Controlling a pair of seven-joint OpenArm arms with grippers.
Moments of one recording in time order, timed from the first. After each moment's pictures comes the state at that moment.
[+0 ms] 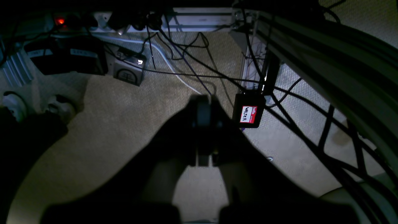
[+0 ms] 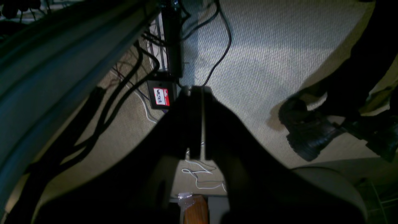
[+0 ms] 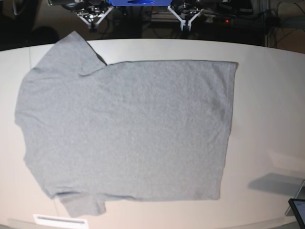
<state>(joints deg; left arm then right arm) 1.8 -1.6 -7.5 -0.1 5.7 -0.2 -4.7 -0.8 -0.1 0.6 1.0 -1.6 1.5 -1.5</state>
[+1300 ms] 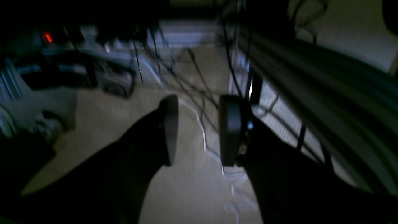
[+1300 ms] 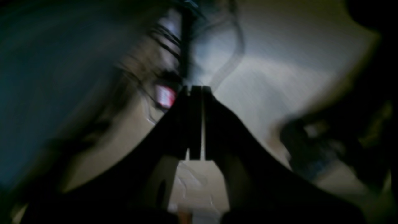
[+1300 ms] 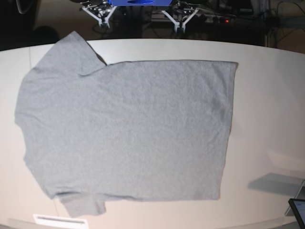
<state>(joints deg) 5.2 0.9 -7.0 7.0 5.9 -0.2 -7.8 -4.8 -2.6 -6.6 5.0 -2.7 1.5 4.4</state>
